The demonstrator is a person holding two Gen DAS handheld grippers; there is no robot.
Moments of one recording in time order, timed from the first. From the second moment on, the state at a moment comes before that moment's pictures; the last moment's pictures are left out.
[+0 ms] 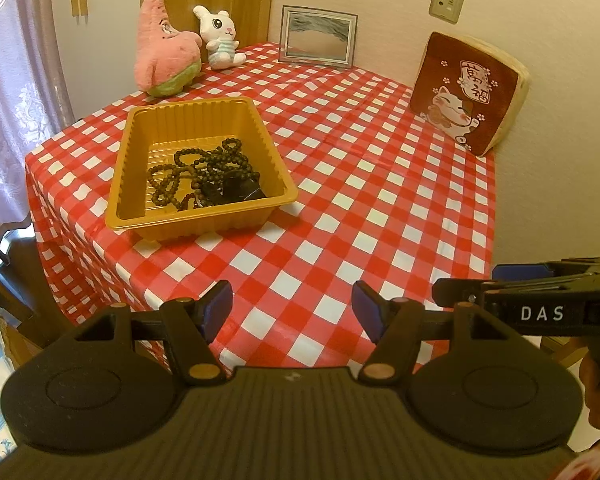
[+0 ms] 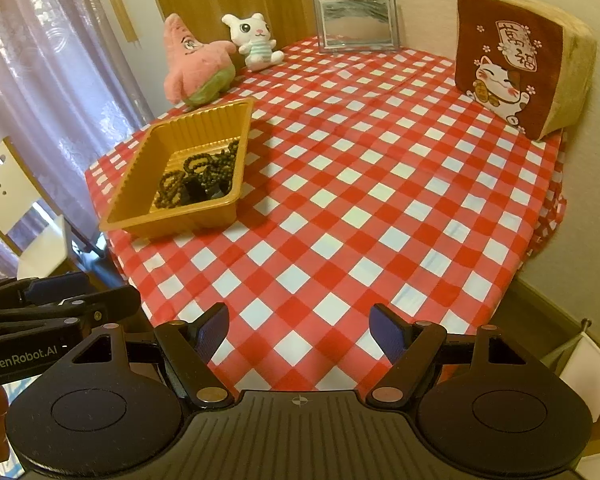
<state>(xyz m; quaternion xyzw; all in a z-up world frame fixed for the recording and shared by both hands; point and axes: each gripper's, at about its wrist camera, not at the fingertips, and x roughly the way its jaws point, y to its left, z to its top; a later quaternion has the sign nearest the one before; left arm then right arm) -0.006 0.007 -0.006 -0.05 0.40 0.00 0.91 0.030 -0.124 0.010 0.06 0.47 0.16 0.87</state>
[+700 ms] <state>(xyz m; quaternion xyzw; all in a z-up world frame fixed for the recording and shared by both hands) -0.004 0.005 -0.006 -0.05 0.40 0.01 0.91 0.031 -0.126 0.010 0.06 0.47 0.16 0.87</state>
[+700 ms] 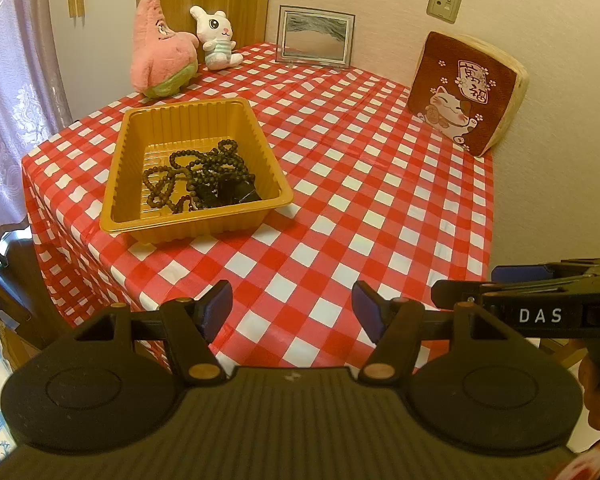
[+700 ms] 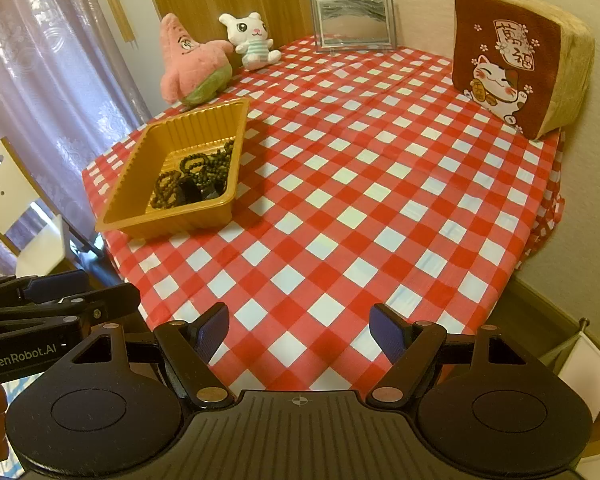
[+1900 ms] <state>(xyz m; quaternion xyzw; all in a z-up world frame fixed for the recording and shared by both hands) 0.003 -0.002 -0.008 -0.06 0.41 0.01 0.91 0.034 -0.130 0.010 0.05 0.47 0.16 0.87</state>
